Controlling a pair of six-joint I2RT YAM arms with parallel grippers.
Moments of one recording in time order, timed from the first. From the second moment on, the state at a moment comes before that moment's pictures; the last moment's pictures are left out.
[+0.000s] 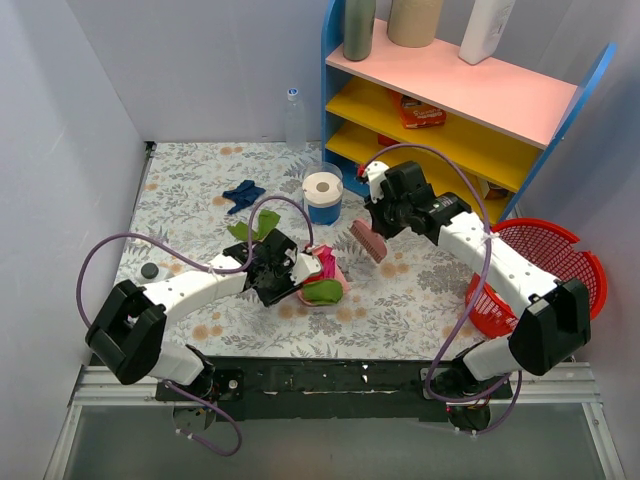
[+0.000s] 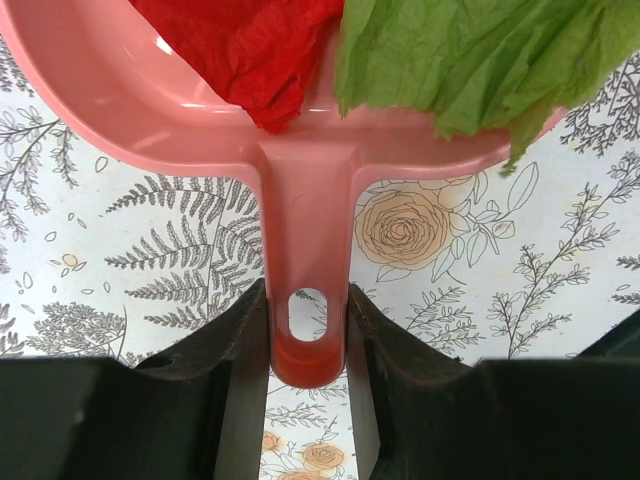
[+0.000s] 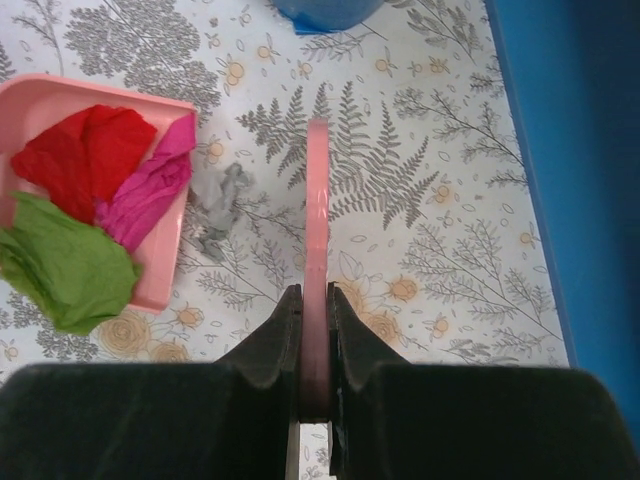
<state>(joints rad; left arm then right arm) -0.72 1.40 0.83 -0.63 0.05 0.40 0.58 1.43 1.25 -0.63 -0.08 -0.11</state>
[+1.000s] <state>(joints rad) -0.78 1.55 1.46 -0.82 0.17 0.40 0.49 1.47 2.01 -0.79 -0.08 -0.32</state>
